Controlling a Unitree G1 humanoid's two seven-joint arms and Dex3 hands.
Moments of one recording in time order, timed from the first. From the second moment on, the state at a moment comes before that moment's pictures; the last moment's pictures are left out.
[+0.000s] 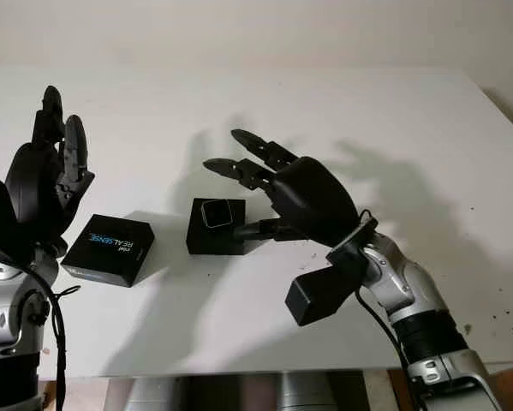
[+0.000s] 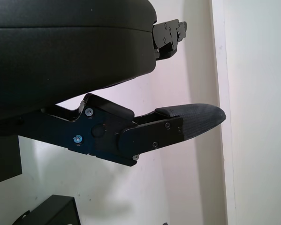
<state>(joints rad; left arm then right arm) -0.30 0.25 0.25 -0.16 -0.14 0.27 -0.03 -0.55 -0.50 0.25 0.41 -0.83 -0.73 -0.21</state>
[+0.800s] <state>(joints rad) -0.29 0.25 0.25 -0.18 -0.13 0.29 -0.02 -1.16 -0.69 0.68 0.80 -1.42 -0.89 -1.02</state>
